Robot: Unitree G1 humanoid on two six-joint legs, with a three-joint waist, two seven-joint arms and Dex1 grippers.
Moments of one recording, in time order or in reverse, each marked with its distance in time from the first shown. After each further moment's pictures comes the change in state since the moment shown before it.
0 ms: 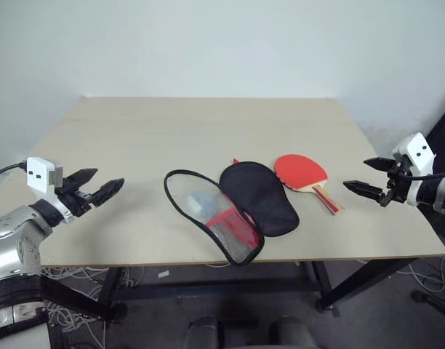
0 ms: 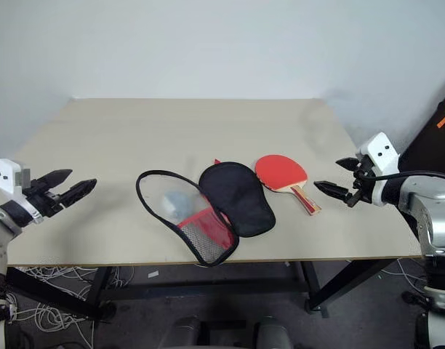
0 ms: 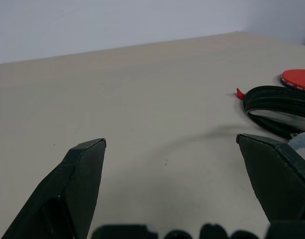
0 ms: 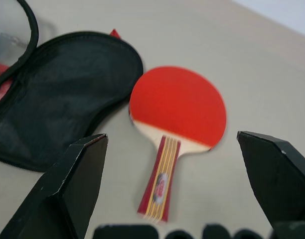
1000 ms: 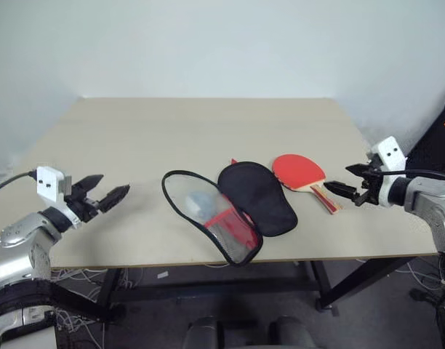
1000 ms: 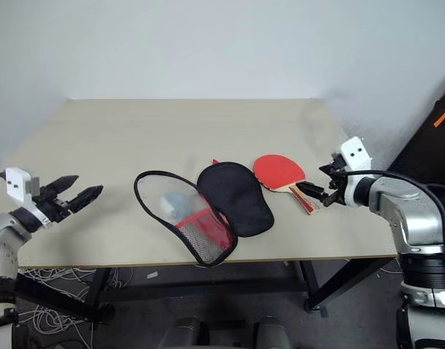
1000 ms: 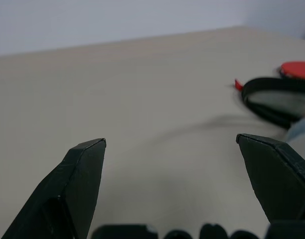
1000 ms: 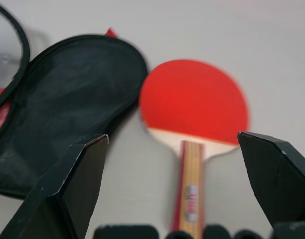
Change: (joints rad) left arm 0.057 -0.031 -0.014 0.049 0.008 -0.080 -0.004; right arm -0.075 0.111 0.102 -0.096 0.039 0.273 -0.200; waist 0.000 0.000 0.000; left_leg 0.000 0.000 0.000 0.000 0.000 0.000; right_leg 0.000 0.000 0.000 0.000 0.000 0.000
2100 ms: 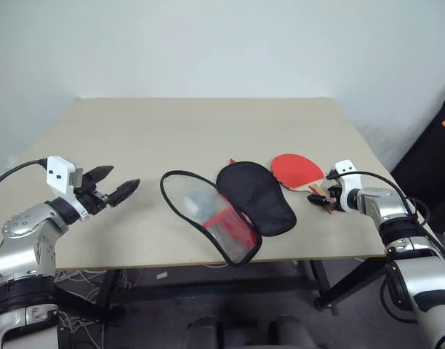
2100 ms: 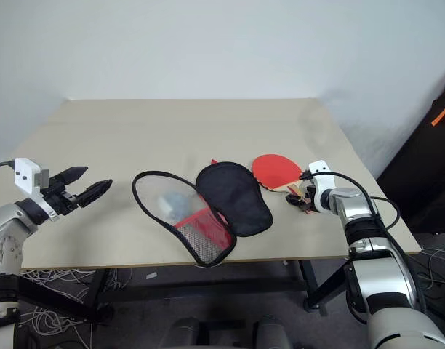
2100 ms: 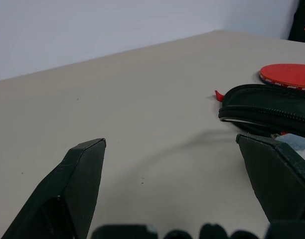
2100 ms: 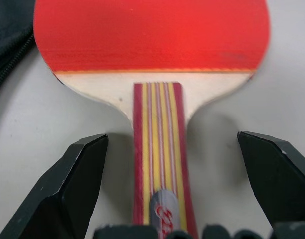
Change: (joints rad) left arm -0.030 -0.002 -0.042 -0.151 -0.001 0.048 0.040; right arm -0.374 0.233 0.157 1.014 -0.276 -0.410 -0.071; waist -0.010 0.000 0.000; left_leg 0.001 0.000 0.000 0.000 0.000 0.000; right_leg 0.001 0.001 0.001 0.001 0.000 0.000
